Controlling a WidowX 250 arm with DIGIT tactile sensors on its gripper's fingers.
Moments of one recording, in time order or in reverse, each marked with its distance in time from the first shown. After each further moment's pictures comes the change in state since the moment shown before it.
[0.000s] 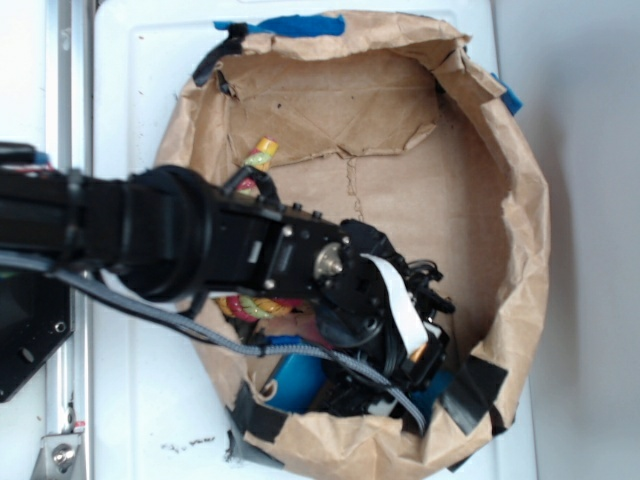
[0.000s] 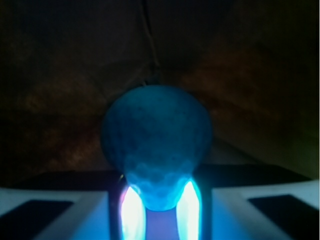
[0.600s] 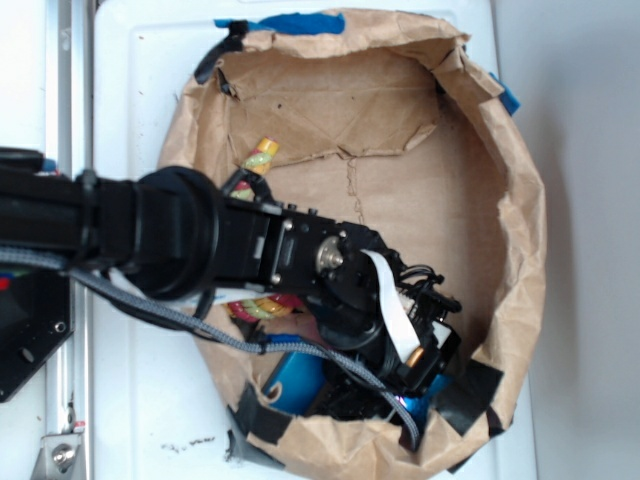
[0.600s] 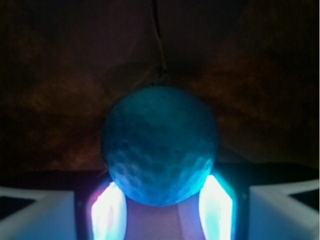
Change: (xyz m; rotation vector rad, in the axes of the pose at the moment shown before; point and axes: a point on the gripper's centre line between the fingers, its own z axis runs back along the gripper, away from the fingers) arm 0.001 -0.007 -0.009 -0.054 -0.042 -0.068
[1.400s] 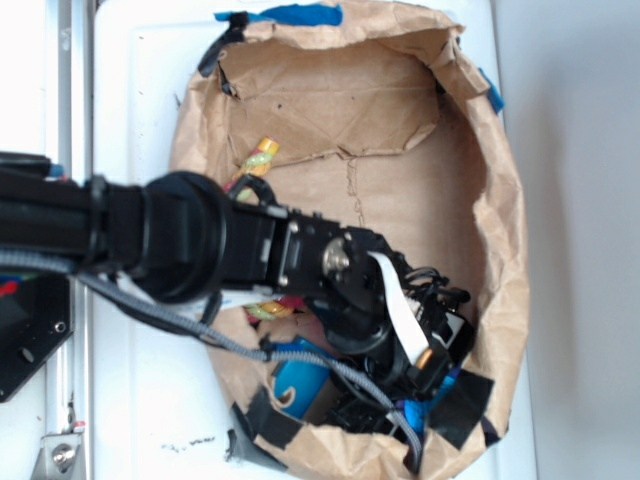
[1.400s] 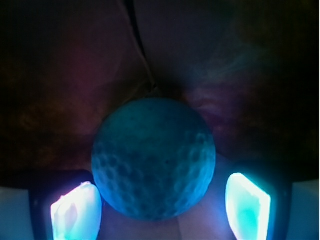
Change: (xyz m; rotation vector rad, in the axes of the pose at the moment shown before) arm 0.006 0.001 -0.002 -0.003 -0.037 0.037
